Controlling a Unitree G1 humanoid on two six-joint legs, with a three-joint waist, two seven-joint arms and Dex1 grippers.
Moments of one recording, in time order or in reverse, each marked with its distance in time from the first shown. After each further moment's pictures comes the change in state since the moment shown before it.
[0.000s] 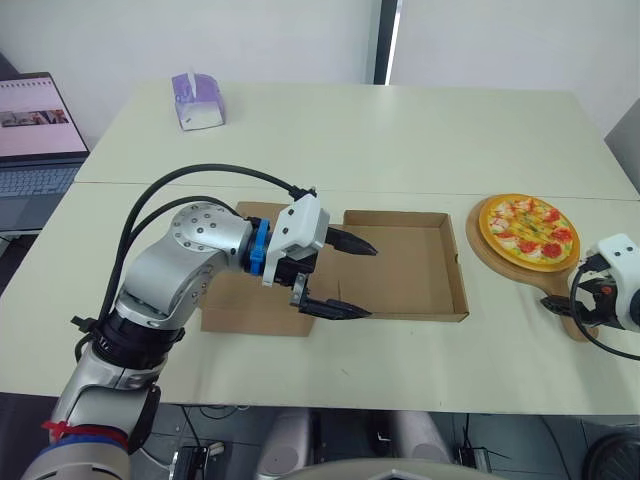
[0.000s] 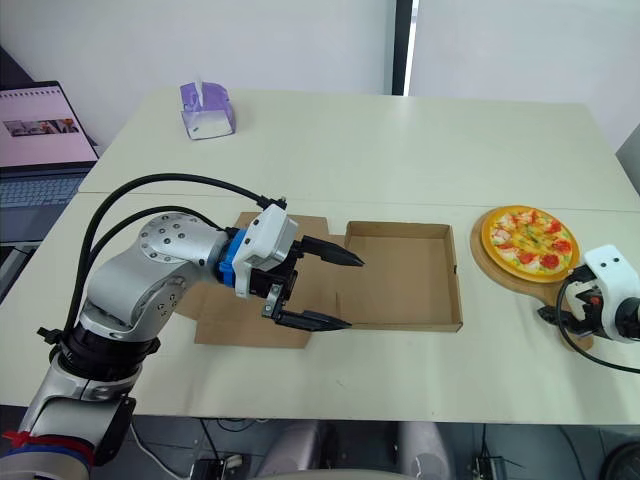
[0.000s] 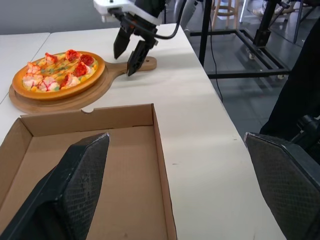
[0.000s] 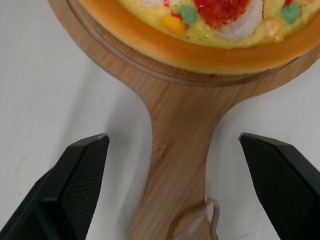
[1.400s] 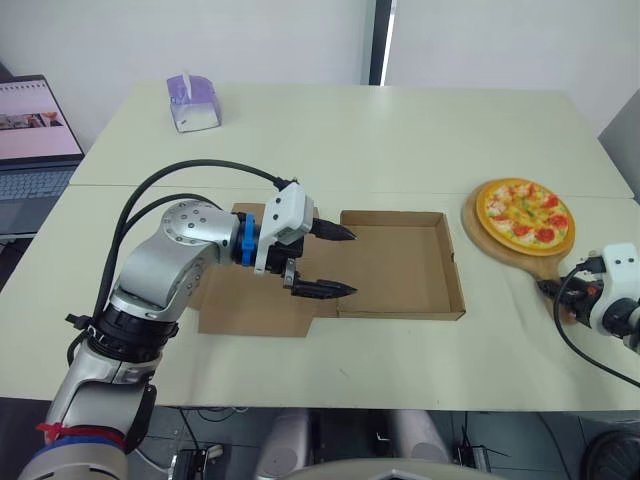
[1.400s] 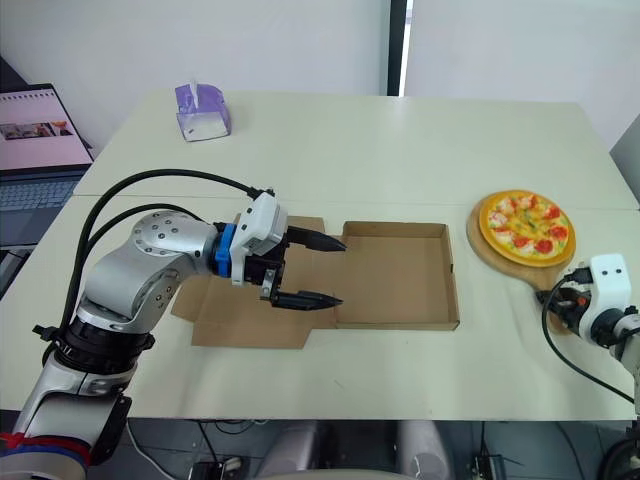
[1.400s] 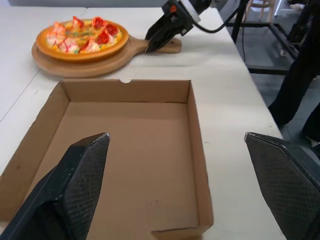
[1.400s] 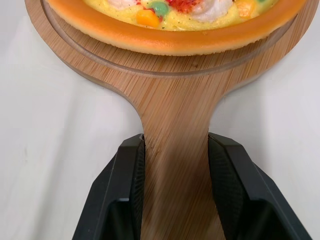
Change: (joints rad) left arm -0.006 0.031 0.033 0.125 0.054 -0.025 0.024; right arm 0.030 0.304 -0.218 -0.034 0.029 -0.159 -0.161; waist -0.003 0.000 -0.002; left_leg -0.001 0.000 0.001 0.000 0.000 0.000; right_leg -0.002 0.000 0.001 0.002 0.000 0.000
